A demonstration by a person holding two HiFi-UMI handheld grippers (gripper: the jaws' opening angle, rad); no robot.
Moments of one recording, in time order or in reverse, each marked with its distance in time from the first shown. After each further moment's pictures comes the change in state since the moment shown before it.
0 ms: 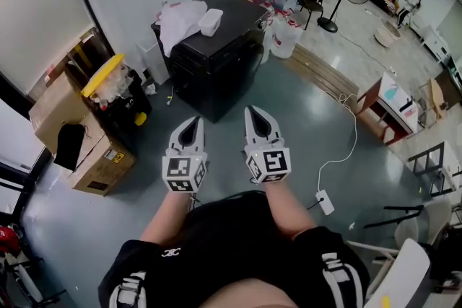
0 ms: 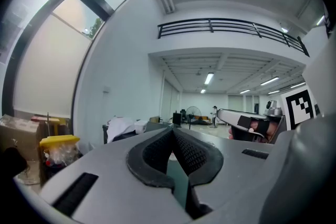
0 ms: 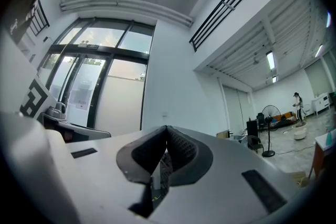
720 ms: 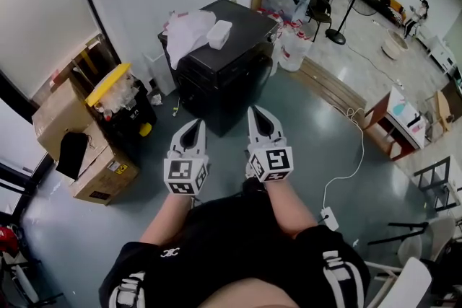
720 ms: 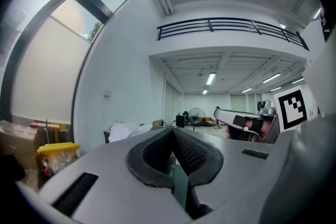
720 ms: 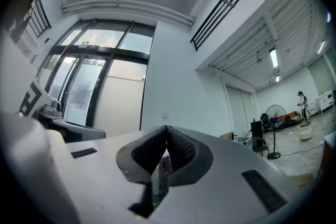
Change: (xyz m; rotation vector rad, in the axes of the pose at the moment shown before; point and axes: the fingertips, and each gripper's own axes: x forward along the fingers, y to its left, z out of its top) left arm 0.056 0.041 0.001 0.031 -0.029 0.022; right arm 0.076 -0.025 -0.019 0.000 -0.024 0.024
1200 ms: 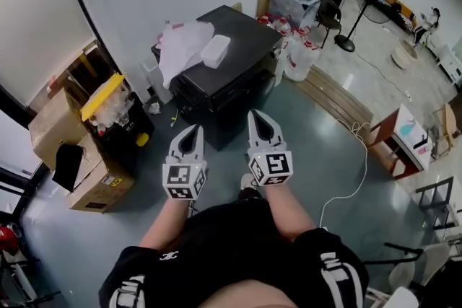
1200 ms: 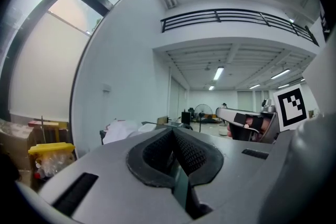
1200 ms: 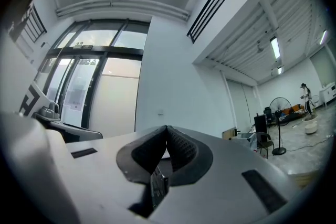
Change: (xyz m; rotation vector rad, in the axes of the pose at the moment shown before) left arm 0.148 0.029 -0.004 -0.009 0.043 0.060; right arm 0.120 -0.104 -0.034 0.041 0.025 0.029
